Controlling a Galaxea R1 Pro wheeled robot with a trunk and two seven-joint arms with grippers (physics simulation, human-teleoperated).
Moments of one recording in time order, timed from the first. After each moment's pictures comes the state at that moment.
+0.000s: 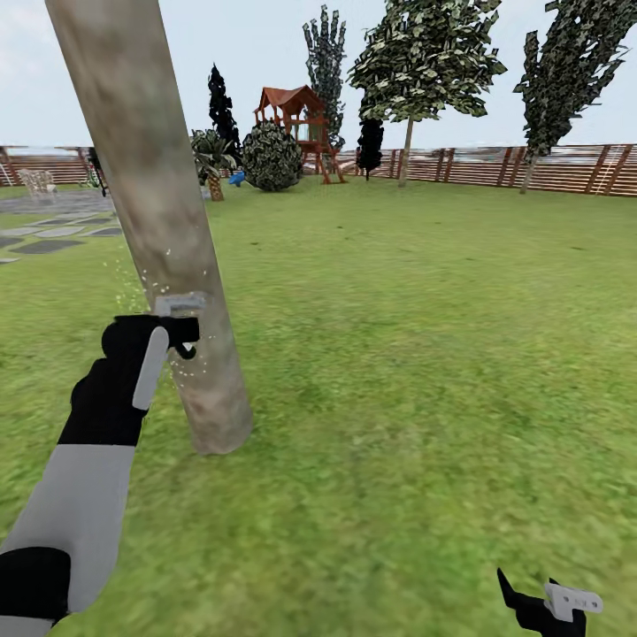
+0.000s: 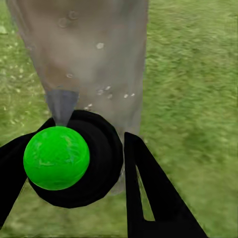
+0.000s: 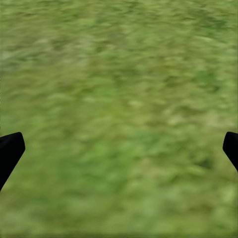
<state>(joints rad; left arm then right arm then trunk) -0.97 0.08 -0.01 -1.33 0.18 1.01 0.27 -0.36 -0.27 -0.43 -0.15 0.04 -0.67 0.30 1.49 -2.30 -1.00</state>
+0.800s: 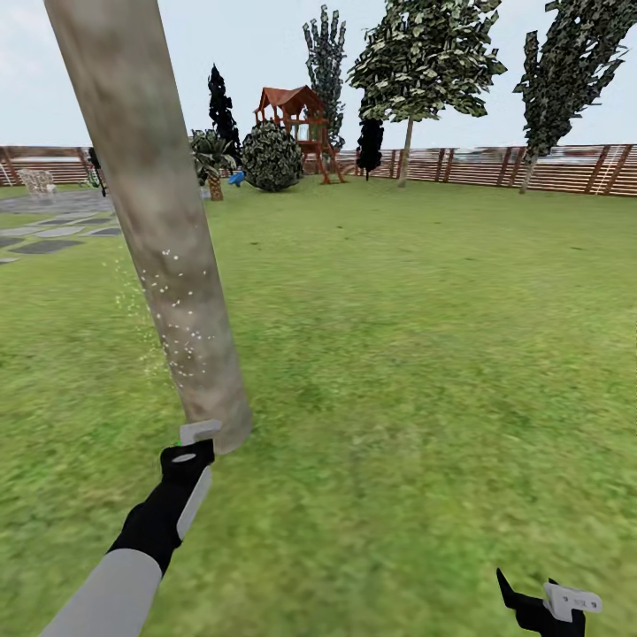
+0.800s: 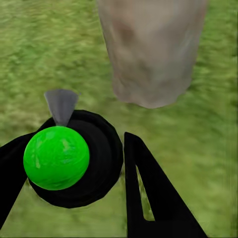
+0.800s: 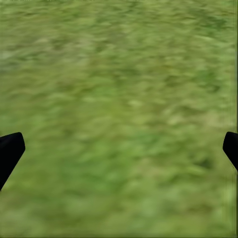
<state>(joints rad) -0.62 -0.02 0.00 -0.85 0.12 0.37 0.46 -0.36 -0.27 -0.43 -0.15 0.04 -0.67 0.30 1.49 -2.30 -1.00</state>
